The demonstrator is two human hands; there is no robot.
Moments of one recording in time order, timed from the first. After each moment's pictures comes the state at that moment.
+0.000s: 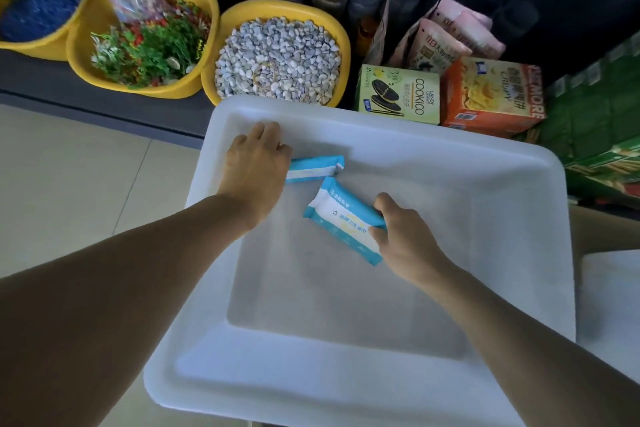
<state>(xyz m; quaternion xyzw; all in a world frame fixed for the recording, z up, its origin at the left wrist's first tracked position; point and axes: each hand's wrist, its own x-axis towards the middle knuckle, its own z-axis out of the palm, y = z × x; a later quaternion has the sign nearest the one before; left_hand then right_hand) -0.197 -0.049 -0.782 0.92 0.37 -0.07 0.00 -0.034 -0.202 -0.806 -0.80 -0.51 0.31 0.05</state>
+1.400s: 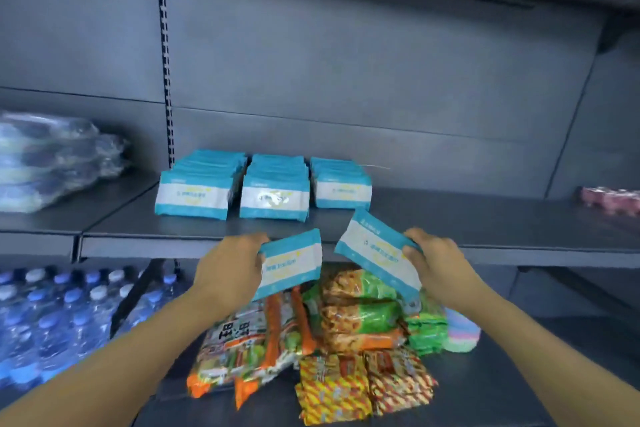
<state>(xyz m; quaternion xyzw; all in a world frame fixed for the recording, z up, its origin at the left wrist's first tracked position) 0.000 -0.139 -0.043 0.91 0.32 0.26 0.07 0.223 -0.334 -0.028 -0.82 -0.50 -0.13 0.26</state>
